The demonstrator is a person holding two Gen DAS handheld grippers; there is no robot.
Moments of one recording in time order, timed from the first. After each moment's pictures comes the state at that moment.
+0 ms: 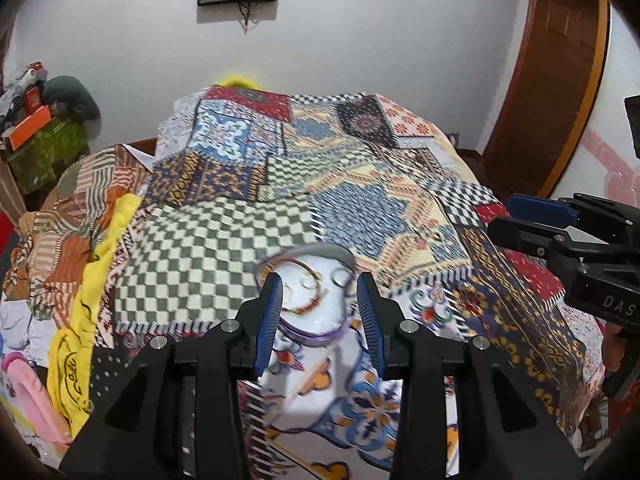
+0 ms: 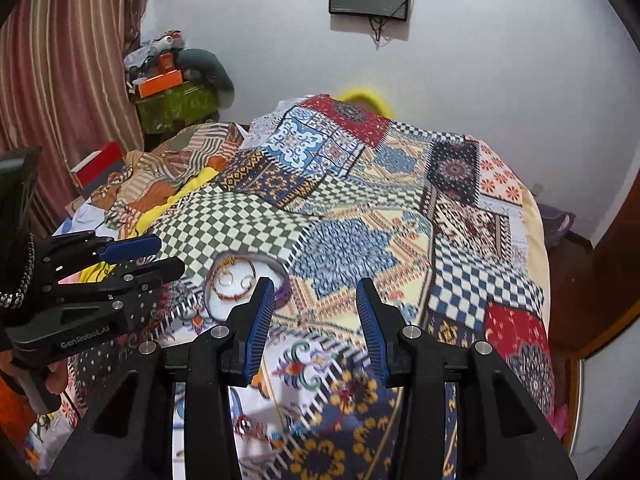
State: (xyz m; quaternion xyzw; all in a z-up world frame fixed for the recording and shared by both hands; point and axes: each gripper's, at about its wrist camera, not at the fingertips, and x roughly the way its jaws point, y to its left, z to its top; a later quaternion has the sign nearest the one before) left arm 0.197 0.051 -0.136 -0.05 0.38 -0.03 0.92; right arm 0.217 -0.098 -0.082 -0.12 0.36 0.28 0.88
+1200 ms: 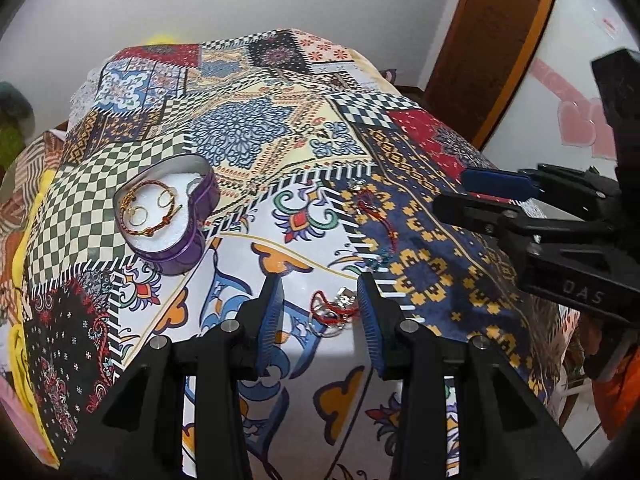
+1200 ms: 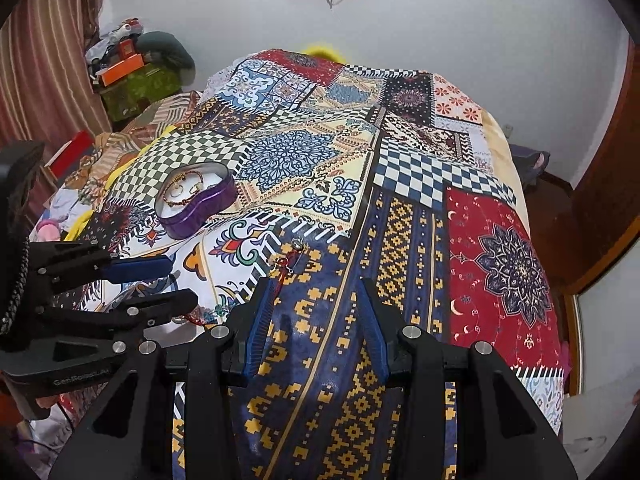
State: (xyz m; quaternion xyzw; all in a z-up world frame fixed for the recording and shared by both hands) left arm 0.180 -0.039 -0.188 -0.02 0.45 -0.14 0.88; right arm 0.186 -0.166 -0.131 -0.10 0.42 0.22 0.87
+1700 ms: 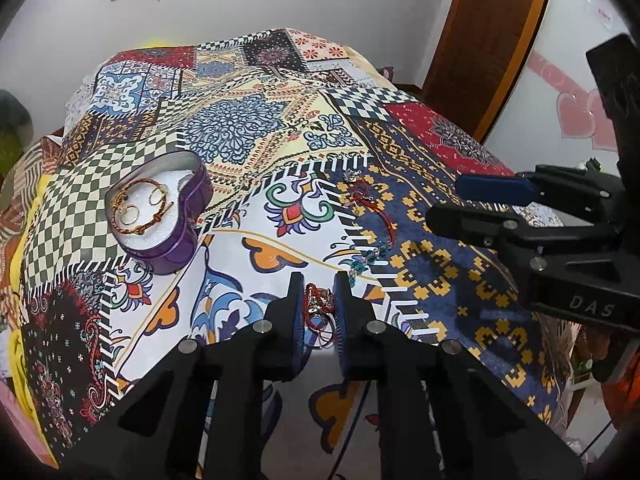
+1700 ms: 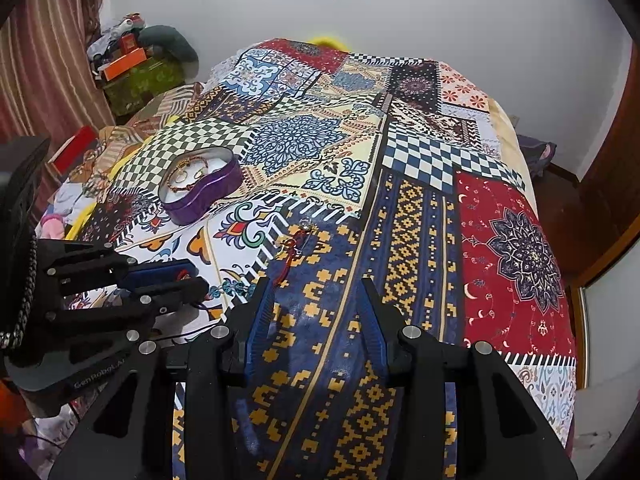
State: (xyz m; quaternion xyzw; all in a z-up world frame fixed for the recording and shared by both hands) left arm 0.180 -0.040 -0.197 -0.01 0.44 -0.14 0.88; right arm 0.182 -0.162 -0.139 -0.10 0.44 0.24 0.86
